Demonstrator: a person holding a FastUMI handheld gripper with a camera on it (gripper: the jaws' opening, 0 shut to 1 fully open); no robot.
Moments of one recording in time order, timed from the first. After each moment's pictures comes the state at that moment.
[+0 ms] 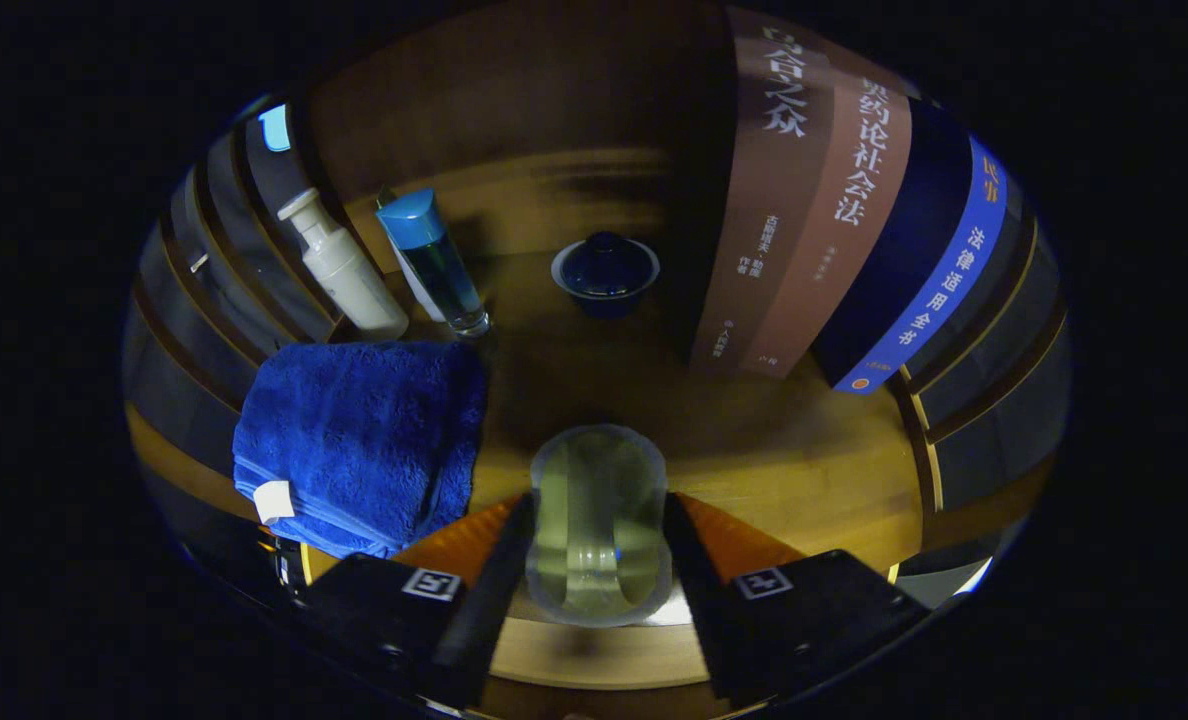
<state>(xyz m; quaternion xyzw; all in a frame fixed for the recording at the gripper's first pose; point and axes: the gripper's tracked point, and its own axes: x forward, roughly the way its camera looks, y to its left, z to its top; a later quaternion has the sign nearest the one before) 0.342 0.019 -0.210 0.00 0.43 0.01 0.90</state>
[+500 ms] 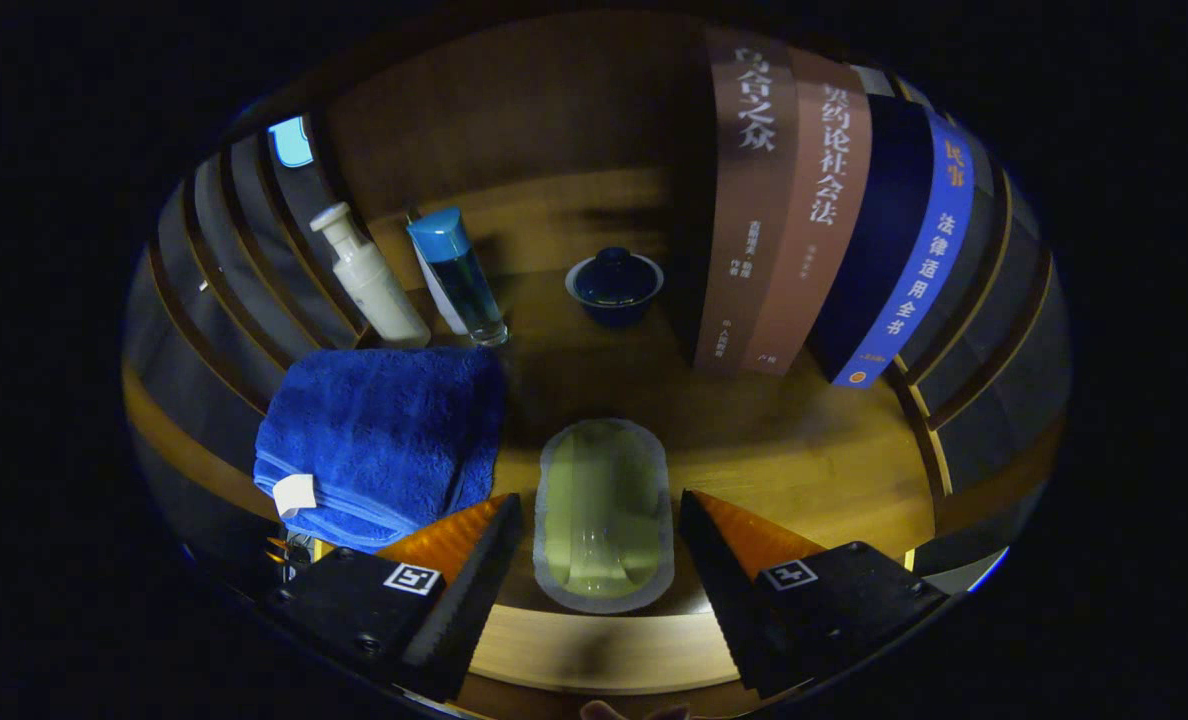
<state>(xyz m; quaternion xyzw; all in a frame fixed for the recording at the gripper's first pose) 0.326 0.029 -0.192 0.01 0.38 0.02 0.93</state>
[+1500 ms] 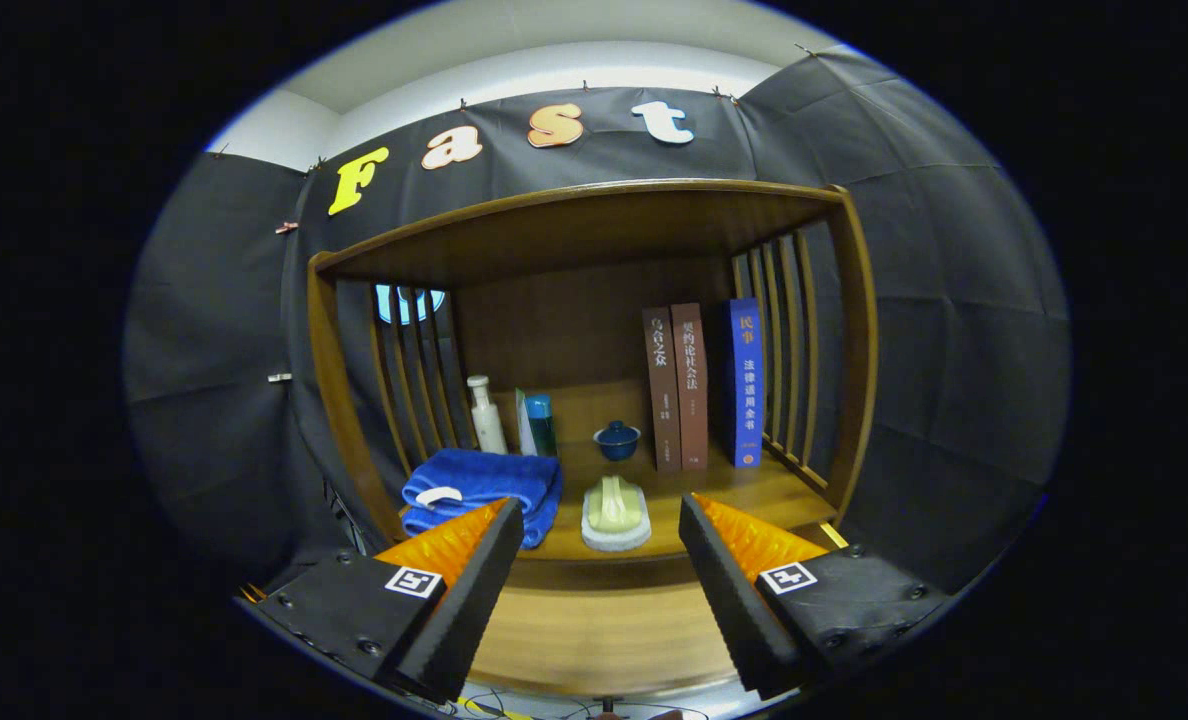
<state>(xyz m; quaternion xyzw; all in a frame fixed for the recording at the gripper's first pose) 0.121 0.025 -0.101 0.03 0.03 0.02 1.00</state>
